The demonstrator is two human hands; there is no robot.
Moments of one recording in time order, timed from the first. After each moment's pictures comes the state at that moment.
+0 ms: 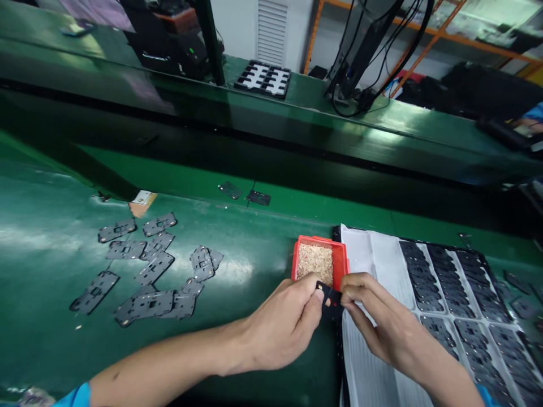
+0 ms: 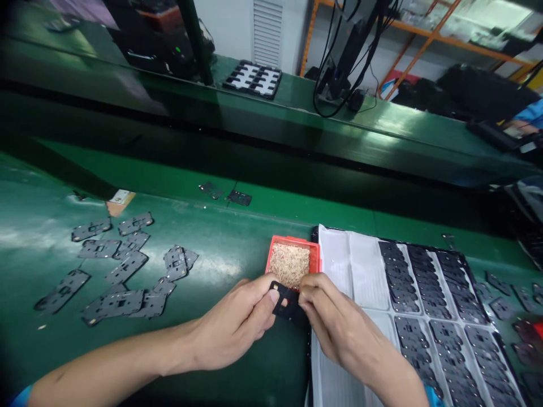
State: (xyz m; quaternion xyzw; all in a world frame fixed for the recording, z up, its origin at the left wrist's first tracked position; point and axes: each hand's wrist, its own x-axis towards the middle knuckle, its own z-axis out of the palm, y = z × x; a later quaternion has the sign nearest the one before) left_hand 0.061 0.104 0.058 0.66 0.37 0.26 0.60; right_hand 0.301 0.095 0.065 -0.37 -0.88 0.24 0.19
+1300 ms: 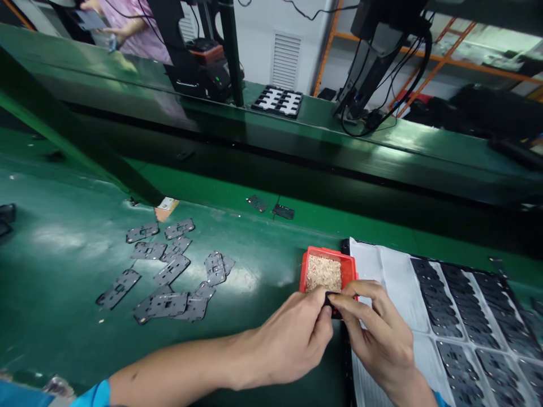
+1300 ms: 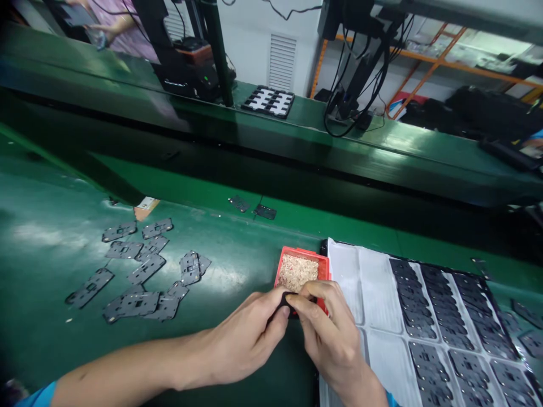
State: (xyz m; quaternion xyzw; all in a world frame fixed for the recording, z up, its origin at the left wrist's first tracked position) left_hand 0.063 0.097 0.056 0.68 0.40 0.24 0.57; right_hand 0.262 0.095 0.042 -0.37 -0.84 0.09 0.40
